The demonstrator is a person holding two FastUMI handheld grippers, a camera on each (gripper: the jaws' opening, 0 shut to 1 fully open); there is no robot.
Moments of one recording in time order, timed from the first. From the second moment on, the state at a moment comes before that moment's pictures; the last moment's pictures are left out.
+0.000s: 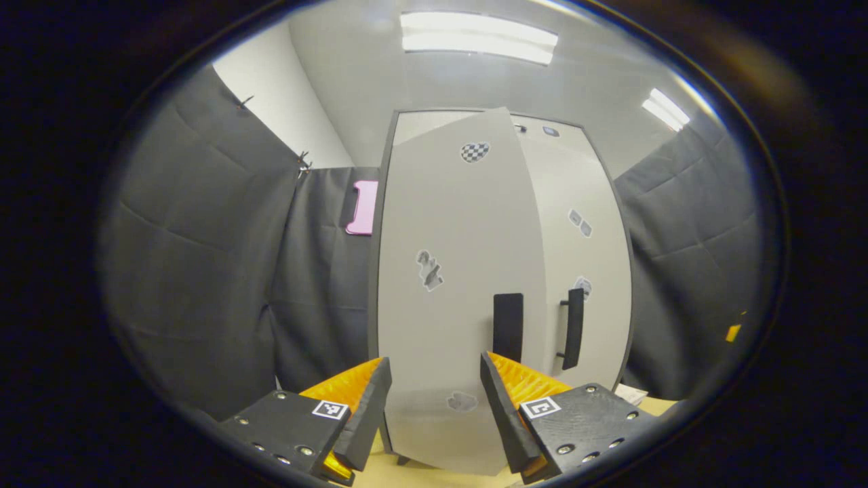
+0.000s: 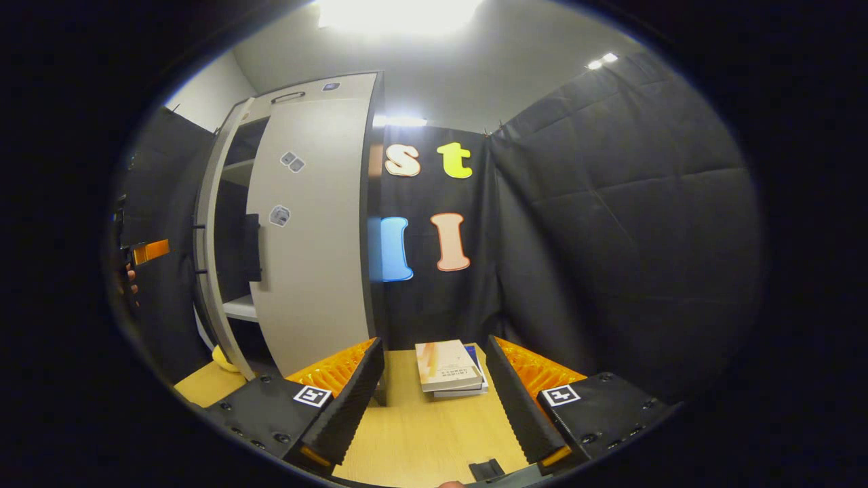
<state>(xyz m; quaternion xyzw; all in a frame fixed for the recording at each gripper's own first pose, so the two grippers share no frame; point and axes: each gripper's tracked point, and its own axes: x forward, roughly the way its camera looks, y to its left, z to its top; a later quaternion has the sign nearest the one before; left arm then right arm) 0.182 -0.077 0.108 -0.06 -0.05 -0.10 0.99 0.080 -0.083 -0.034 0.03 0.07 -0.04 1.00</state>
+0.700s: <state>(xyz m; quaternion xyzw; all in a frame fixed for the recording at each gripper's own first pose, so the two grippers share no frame) 0.074 -0.007 0.097 -0.02 -0.02 -0.07 1.00 0.046 -0.035 0.006 0.04 0.04 0.03 1.00</state>
